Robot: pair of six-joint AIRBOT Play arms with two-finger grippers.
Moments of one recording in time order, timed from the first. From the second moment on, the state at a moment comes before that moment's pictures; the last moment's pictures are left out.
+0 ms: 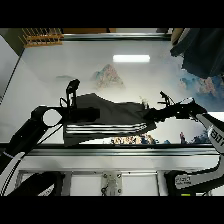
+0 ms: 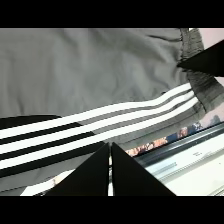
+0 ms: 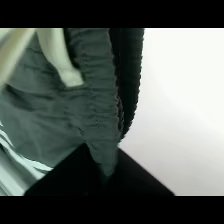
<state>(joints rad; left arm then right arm) -0.48 -0.98 0.88 1.13 -0.86 -1.80 -0.17 -1.63 0.94 -0.65 1.15 0.94</state>
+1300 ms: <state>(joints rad) -0.49 -0.94 0.81 1.12 -0.79 -1.81 -0.93 -1.17 1.14 -1.40 1.07 1.70</state>
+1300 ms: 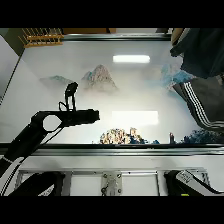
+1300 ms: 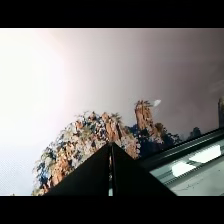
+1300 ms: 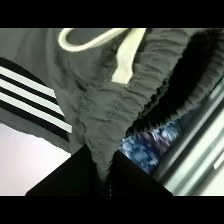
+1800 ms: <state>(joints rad) -0.49 -0.96 0.86 1.13 -0.81 -1.79 -0.95 -1.06 0.93 -1.45 1.14 1.74</state>
